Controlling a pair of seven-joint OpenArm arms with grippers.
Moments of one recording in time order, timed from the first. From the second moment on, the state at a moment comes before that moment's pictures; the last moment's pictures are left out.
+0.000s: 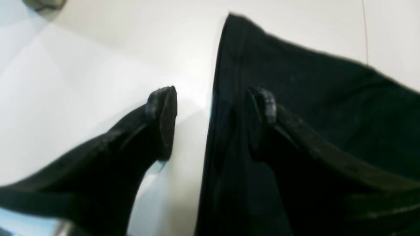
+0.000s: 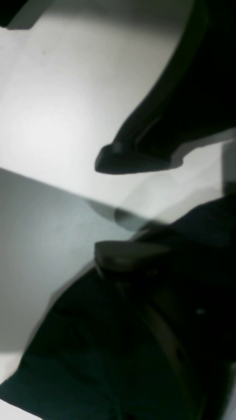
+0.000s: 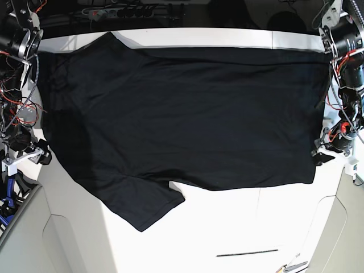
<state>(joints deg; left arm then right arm) -21.8 -28.4 -18.1 36.8 -25.5 -26.5 21.2 23.0 24.1 21.5 42.3 25.0 26.4 -36.1</state>
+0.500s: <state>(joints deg) -24.6 -24.9 -17.2 35.8 -27.3 -26.5 22.3 23.2 15.6 21.7 42.3 25.5 29.4 -30.2</state>
